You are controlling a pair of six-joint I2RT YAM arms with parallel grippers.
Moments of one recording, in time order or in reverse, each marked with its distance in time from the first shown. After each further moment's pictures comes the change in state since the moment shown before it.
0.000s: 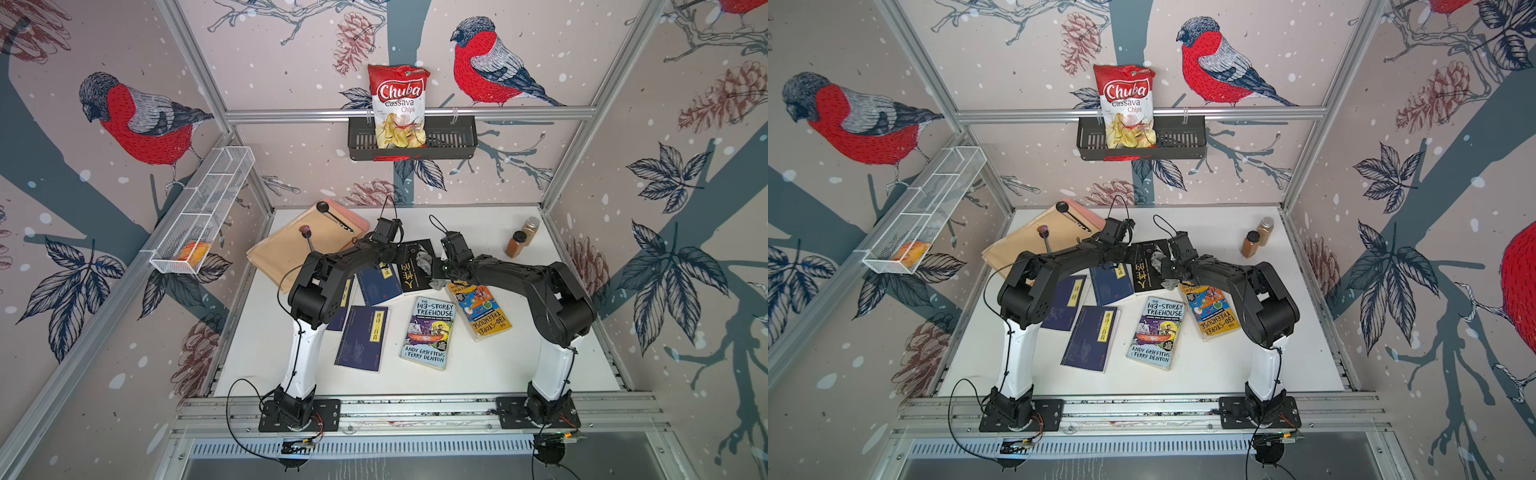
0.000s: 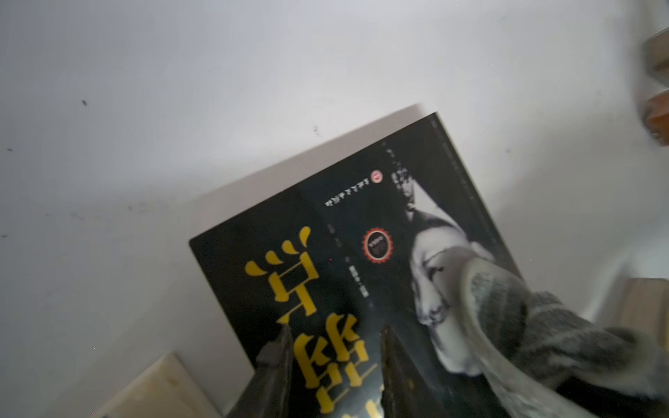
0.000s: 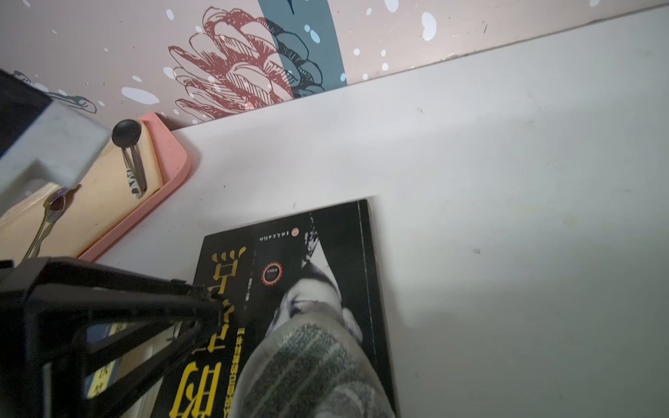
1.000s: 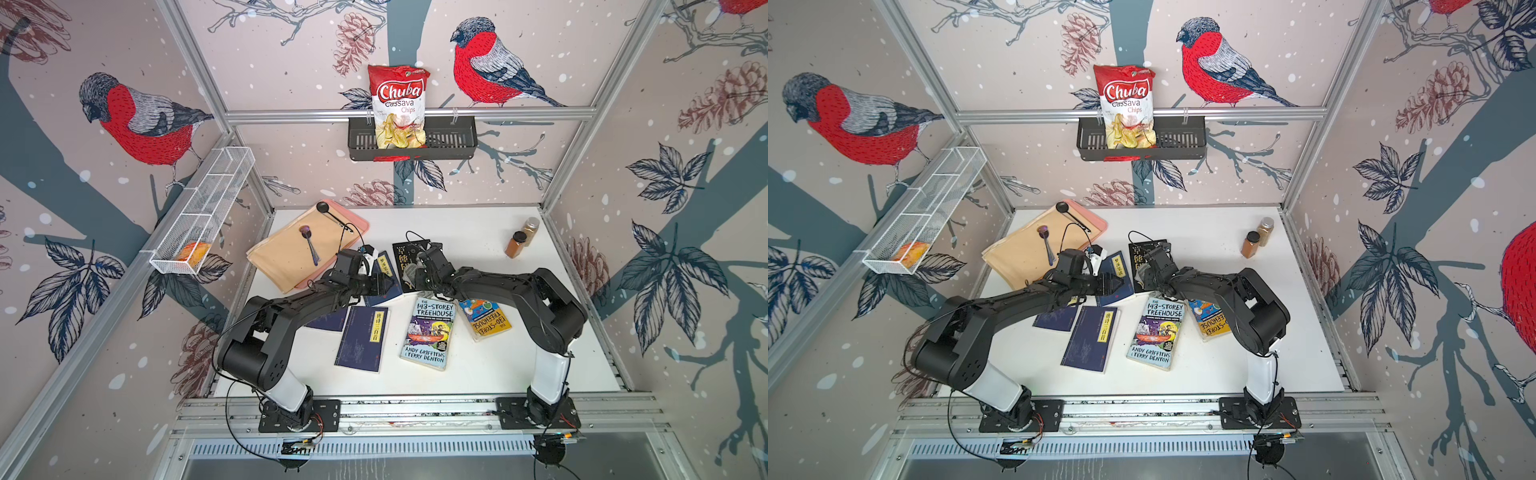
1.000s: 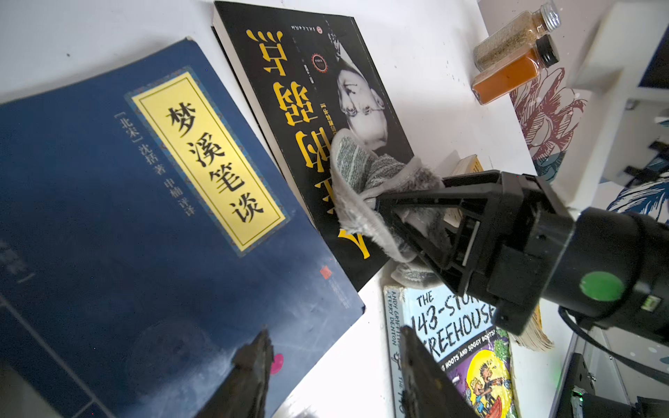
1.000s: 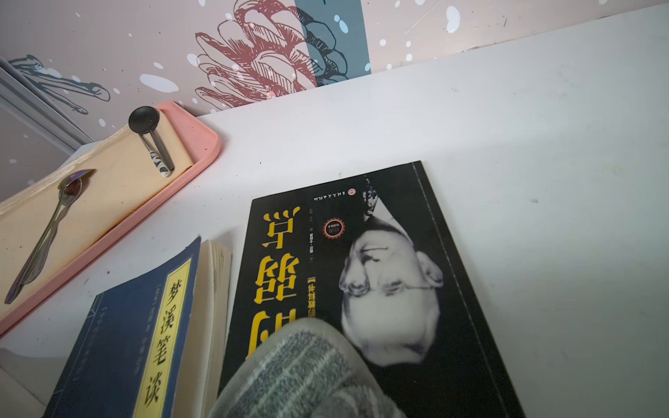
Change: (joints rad) left arm 0.088 -0.601 -0.773 0.303 0.290 -0.137; right arm 0.187 0.005 -0.019 0.023 0.171 0.143
